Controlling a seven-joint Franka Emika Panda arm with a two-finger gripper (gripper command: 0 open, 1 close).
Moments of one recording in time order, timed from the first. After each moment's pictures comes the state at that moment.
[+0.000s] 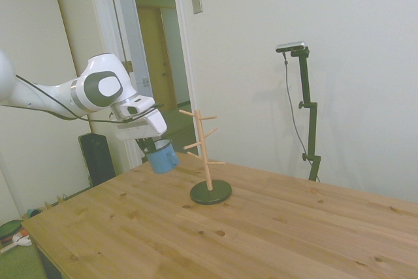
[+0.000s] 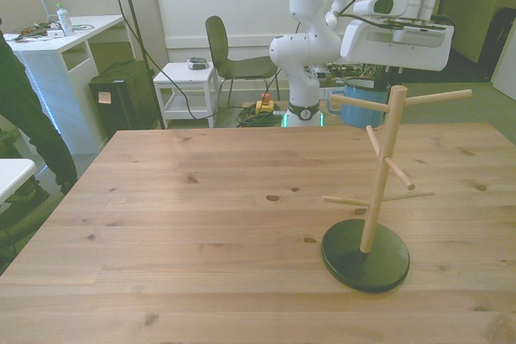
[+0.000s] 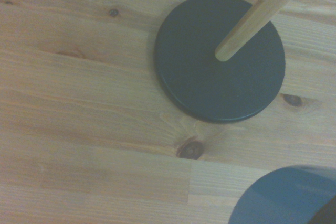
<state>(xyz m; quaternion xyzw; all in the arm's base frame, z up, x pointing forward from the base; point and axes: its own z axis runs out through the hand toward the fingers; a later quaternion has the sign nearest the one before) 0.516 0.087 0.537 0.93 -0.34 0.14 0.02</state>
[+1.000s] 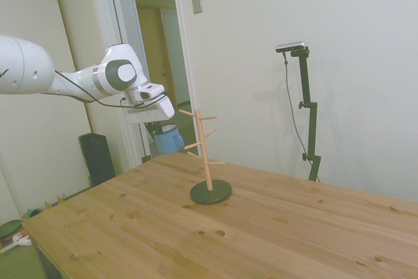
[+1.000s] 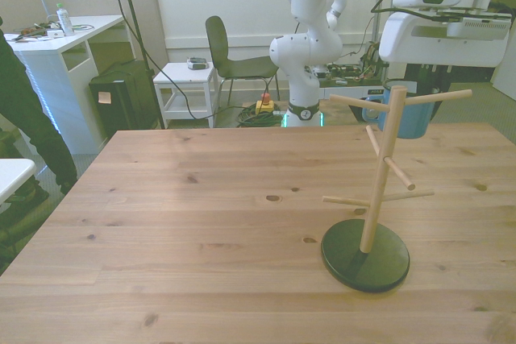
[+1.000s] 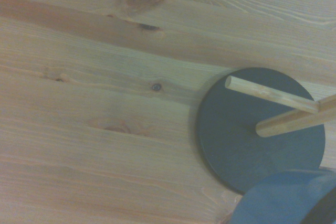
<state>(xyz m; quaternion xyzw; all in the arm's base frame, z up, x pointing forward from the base) 0.590 0.134 0.559 0.94 -0.33 0.13 0.01</state>
